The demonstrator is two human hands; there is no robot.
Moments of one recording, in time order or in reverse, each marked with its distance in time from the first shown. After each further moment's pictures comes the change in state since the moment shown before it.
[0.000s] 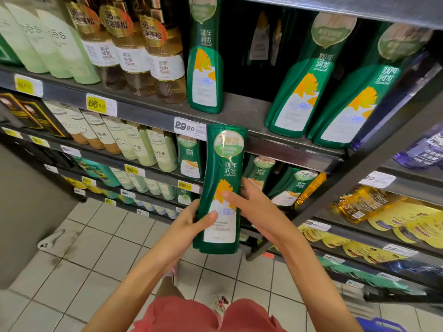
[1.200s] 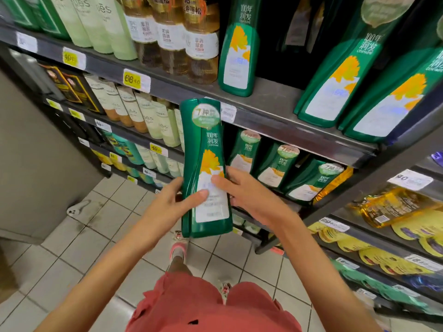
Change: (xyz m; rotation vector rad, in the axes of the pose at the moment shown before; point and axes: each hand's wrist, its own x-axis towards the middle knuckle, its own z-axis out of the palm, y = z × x) left_hand -0.048 0.025 -0.024 0.188 0.276 0.039; right_hand 0.005 -0.008 0.039 -0.042 -0.263 0.098
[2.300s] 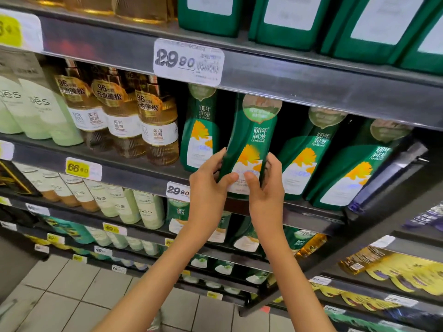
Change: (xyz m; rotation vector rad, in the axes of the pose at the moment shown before) left_hand 0.166 0.102 0.070 0.089 0.151 0.605; right_hand 0.053 -0.088 -0.060 -0.205 1.028 -0.613
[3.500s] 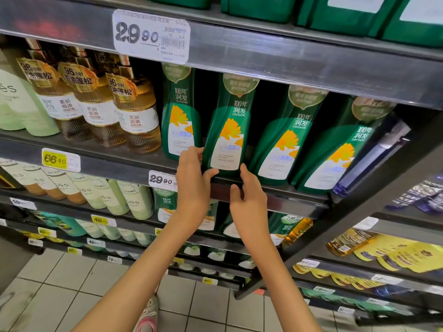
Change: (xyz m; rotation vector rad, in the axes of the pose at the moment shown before) left_hand 0.006 -0.034 0.023 0.339 0.127 -0.011; right_hand -0.021 0.022 -0.019 -0.325 -0.175 0.204
